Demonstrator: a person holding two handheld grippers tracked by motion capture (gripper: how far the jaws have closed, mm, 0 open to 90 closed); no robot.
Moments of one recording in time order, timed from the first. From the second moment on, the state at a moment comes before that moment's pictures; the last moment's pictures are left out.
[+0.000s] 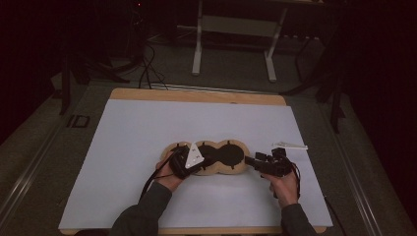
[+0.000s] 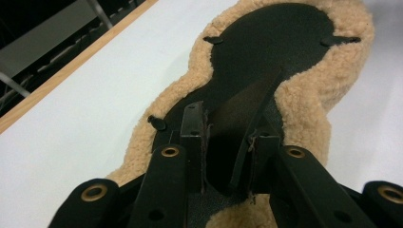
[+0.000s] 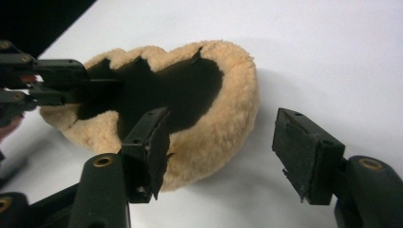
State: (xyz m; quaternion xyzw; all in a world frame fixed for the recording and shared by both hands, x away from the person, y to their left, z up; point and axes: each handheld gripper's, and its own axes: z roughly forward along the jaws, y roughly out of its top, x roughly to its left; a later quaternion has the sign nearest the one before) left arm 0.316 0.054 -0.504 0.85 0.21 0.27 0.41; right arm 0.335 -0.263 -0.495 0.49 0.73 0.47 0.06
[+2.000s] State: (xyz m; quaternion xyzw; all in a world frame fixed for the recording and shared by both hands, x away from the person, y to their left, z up) left arm 0.284 0.107 -0.516 0.83 0.28 0.17 0.46; right arm 0.361 -0.240 -0.477 0.44 0.72 0.52 -0.10
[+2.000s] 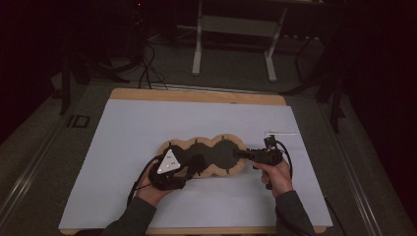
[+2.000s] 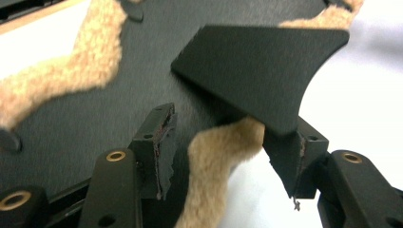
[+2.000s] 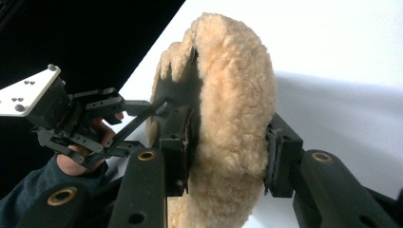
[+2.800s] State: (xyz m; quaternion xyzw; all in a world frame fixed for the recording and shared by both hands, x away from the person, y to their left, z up) left arm 0.272 0.149 -0.509 0.81 0.35 0.17 0.44; right arm 0.359 -0.240 -0.474 0.42 0.75 0.50 -0.09
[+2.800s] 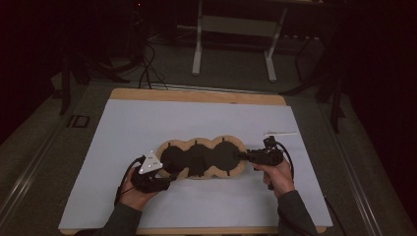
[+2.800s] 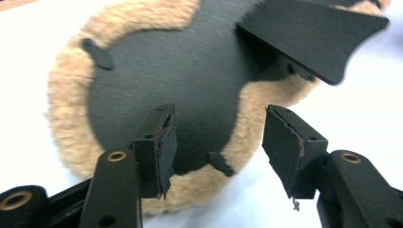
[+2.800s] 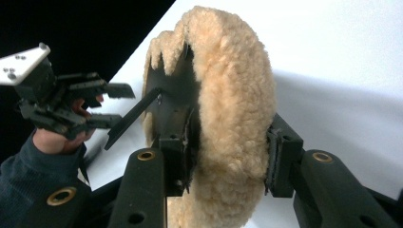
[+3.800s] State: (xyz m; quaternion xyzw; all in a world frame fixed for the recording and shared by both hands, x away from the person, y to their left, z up) left arm 0.302 0.203 -0.516 0.76 0.41 0.13 0.48; right arm 0.354 -0.239 -0.471 0.38 0.79 0.48 -0.05
